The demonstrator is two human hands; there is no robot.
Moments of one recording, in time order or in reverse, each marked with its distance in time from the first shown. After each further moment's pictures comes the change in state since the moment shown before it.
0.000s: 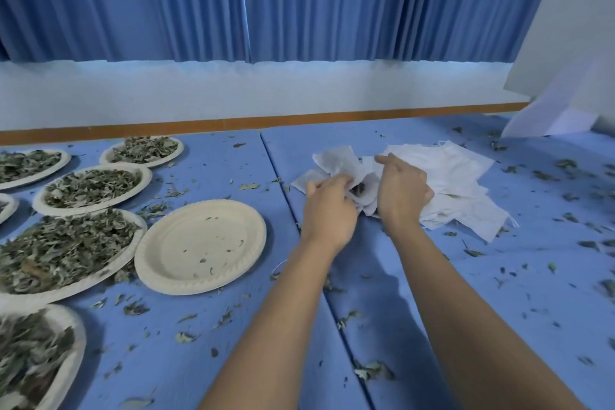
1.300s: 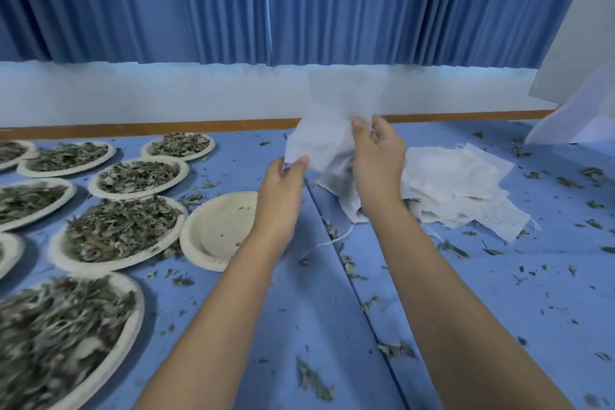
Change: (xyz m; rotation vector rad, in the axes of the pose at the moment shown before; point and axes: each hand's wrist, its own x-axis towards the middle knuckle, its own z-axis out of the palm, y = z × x) left_hand -0.037 0.006 -0.095 -0.493 0.234 -0.233; right_hand -0.053 -0.094 0.002 0.741 -0.109 -0.175
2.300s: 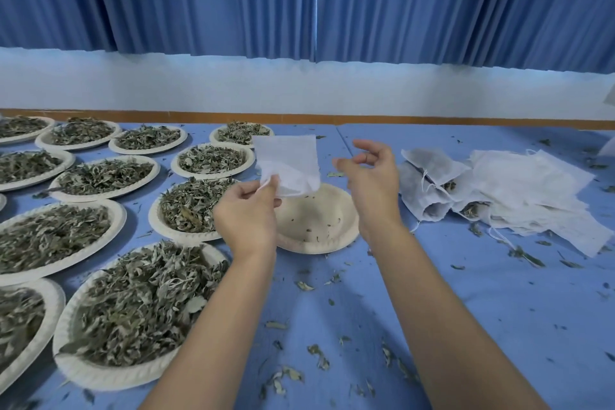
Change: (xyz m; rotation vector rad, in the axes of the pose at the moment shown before) left_hand -0.022 -0.014 -0.114 -0.123 0.636 0.004; right_hand -0.071 0.006 0.076 0.050 -0.152 0.293
